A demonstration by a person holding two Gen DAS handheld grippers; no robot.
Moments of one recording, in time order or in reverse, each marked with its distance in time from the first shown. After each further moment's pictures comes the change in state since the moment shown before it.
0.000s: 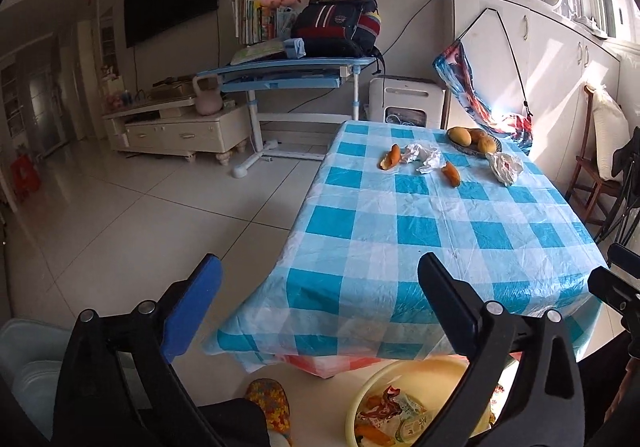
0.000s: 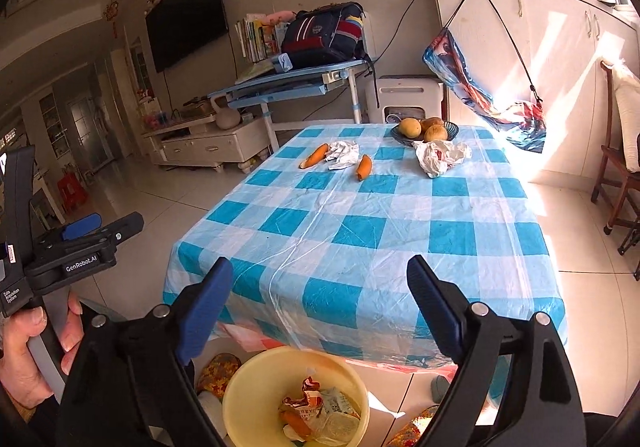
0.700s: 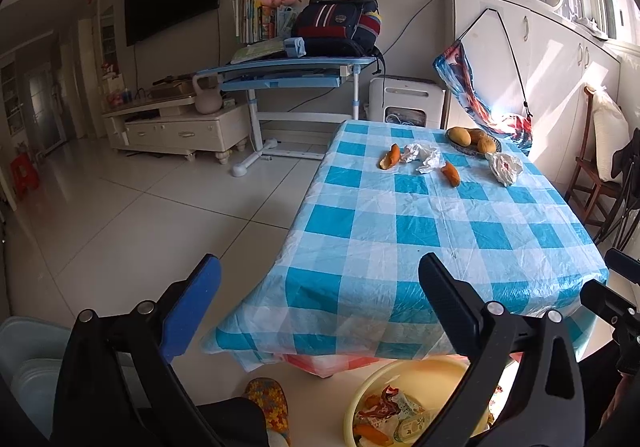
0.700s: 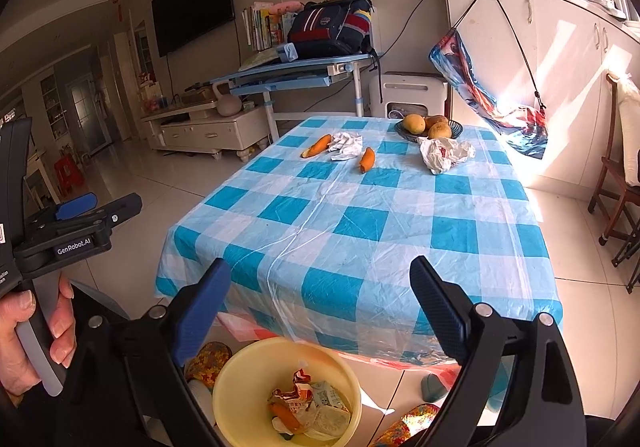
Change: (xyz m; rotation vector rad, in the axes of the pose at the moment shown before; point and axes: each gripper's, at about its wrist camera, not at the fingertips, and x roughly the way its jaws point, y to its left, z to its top) left arm -0.002 0.001 -0.002 -0.013 0.005 -0.004; right arm 0.001 0.007 -0.005 -0.045 0.026 -0.016
